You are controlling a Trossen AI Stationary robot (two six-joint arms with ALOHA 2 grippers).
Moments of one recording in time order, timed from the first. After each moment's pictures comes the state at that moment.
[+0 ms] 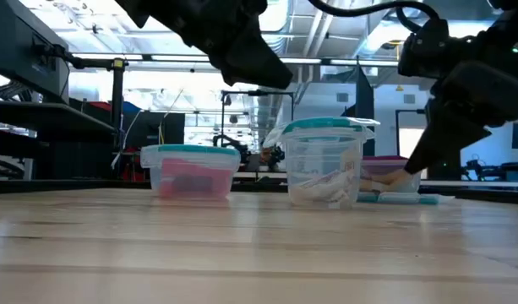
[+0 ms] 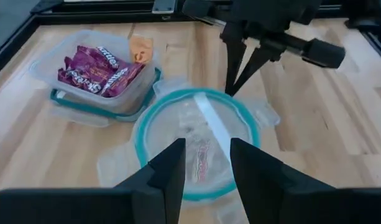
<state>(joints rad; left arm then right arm) -0.10 1.59 0.99 0.21 -0.17 -0.01 0.54 1.54 0.76 -0.42 0.61 0.86</state>
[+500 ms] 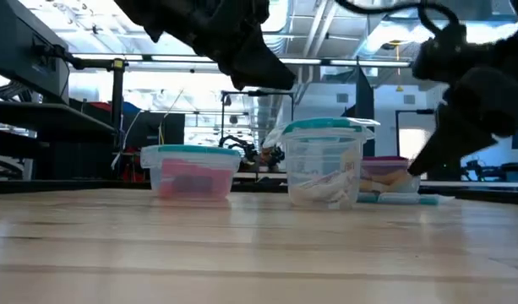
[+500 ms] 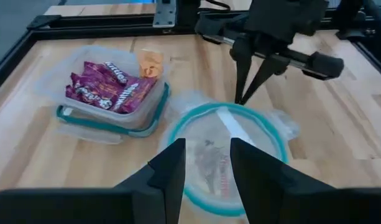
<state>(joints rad) 0.03 1.59 0.99 0.24 0.03 0.05 0.58 1.52 0.62 -0.22 0.71 0.92</state>
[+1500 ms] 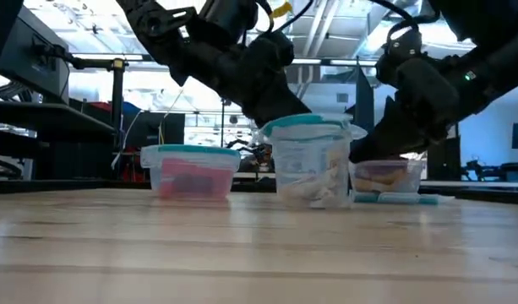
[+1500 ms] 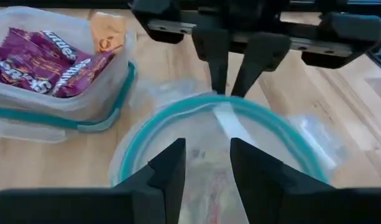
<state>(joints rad) 0.05 1.84 1.02 0.44 0.17 0.00 0.38 1.53 0.50 0.39 0.61 0.56</state>
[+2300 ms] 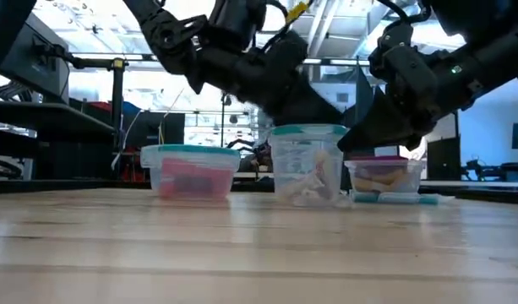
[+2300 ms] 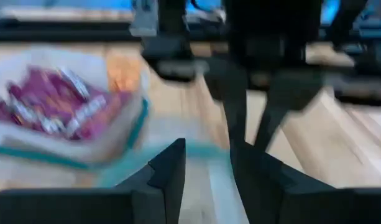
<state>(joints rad) 0.06 1.92 1.10 0.59 0.13 0.01 0.36 1.53 0.50 0.44 0.60 0.57</state>
